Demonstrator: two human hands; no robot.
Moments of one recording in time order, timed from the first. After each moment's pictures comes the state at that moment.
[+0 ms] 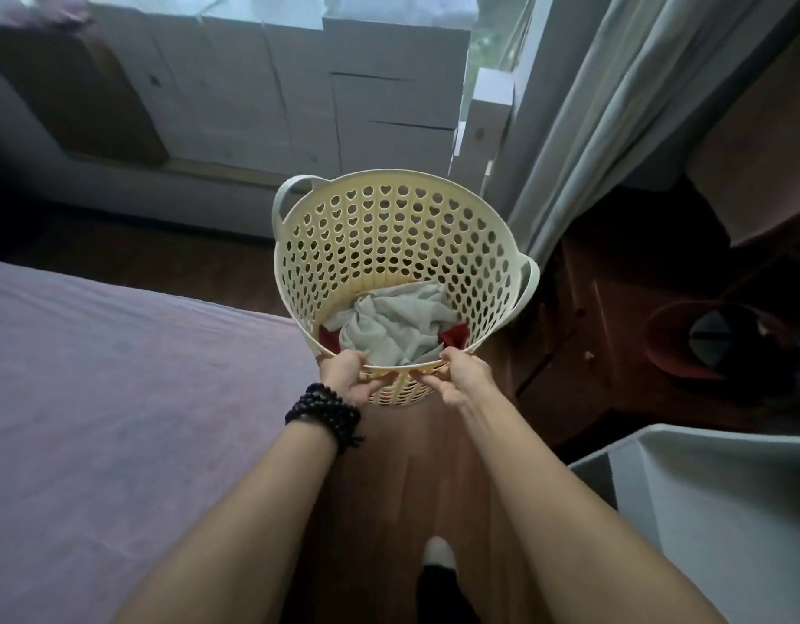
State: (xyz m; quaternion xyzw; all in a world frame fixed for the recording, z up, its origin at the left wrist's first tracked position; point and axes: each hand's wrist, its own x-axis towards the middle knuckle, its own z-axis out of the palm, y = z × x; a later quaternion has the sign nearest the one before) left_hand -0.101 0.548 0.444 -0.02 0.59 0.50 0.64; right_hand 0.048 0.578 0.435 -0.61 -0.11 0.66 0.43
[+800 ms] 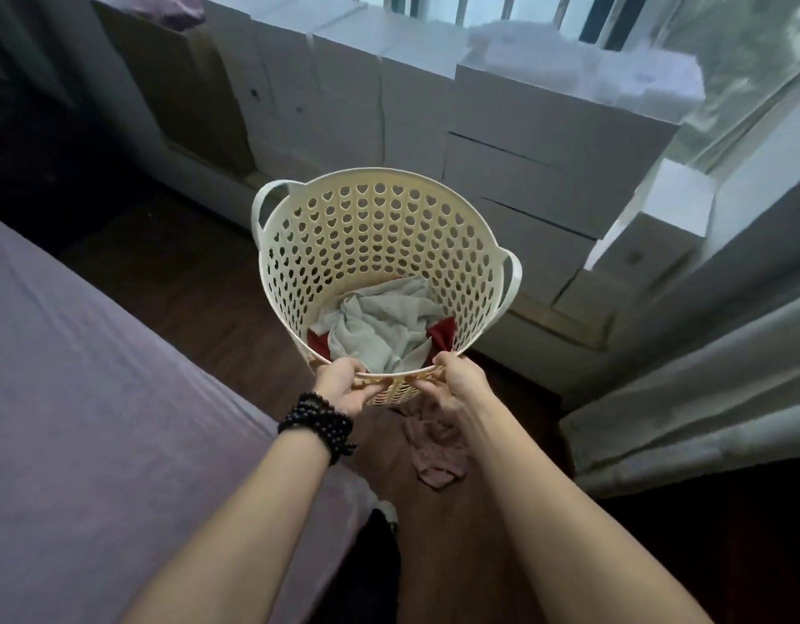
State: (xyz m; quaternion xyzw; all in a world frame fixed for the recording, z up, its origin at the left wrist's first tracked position) left_hand -0.270 0.986 0.401 -0.16 0.62 0.59 0.49; right_hand -0.142 1.072 0.387 -0.58 -0.22 0.74 0.27
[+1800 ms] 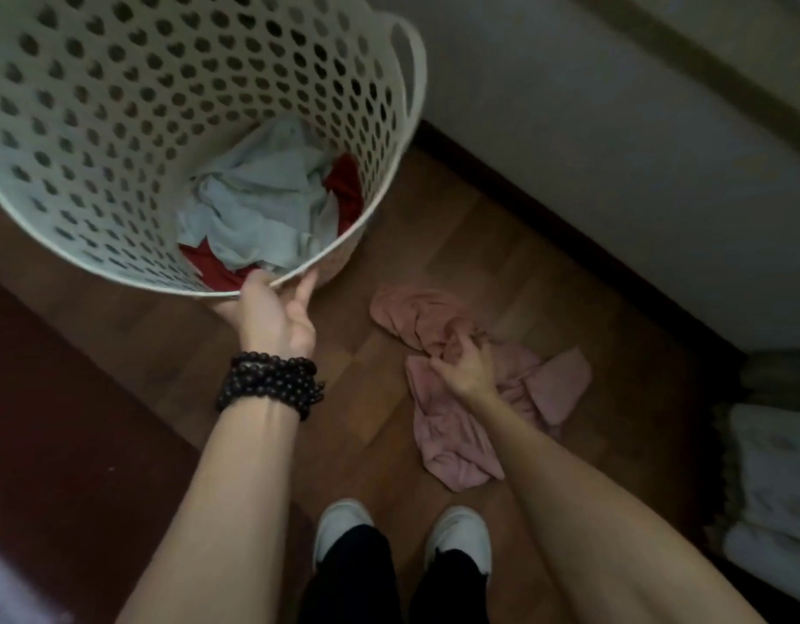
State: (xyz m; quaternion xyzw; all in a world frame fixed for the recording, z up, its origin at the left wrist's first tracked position) left_hand -0.389 1.234 -0.172 -0.36 0.49 0.77 0.21; right_hand -0.182 1.305 -0.329 -0.60 -0.64 0.47 -0.14
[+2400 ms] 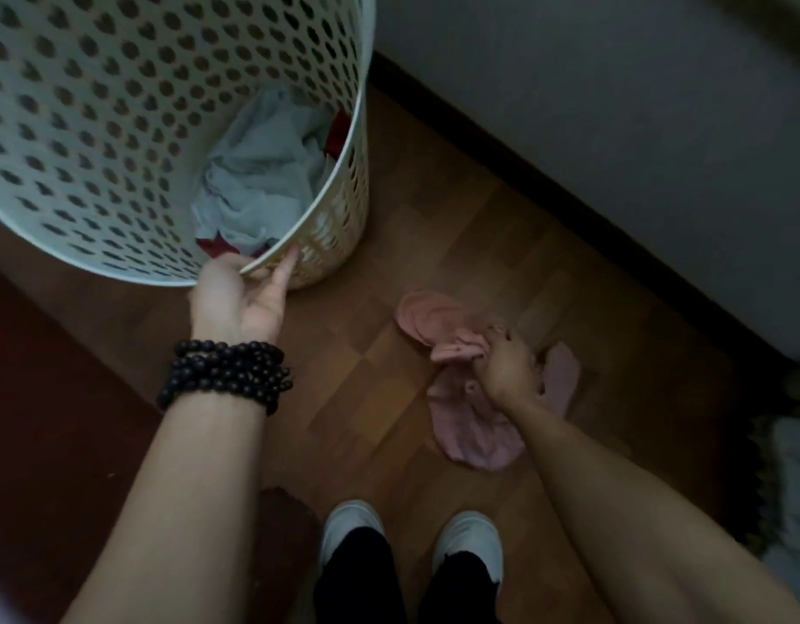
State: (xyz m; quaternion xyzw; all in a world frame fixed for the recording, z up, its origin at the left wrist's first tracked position) left_hand -0.440 1.230 -0.189 -0.37 0.47 0.75 0.28; right_hand -0.164 1.338 -0.354 -0.53 -0.77 0.30 -0.16
